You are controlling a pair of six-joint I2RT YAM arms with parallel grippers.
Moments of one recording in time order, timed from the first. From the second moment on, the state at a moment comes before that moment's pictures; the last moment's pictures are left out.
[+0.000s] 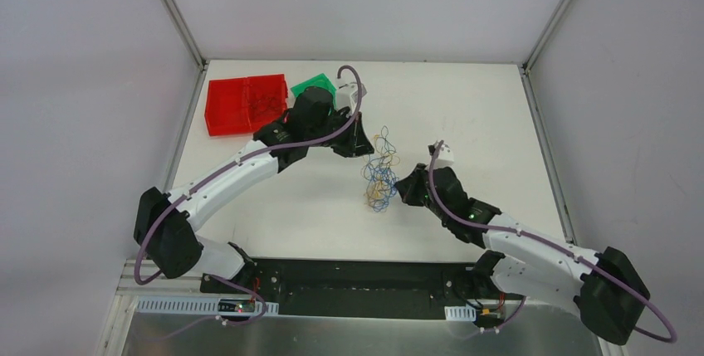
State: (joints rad) left arm -0.71 1.40 1.19 -0.28 0.38 -0.44; right arm 0.84 0.98 0.44 0.05 0.23 0.77
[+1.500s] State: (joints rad) left arm -0.33 0.99 1.03 -0.64 -0.31 -0.48; right arm 0.49 0.75 0.58 -0.56 0.51 0.83
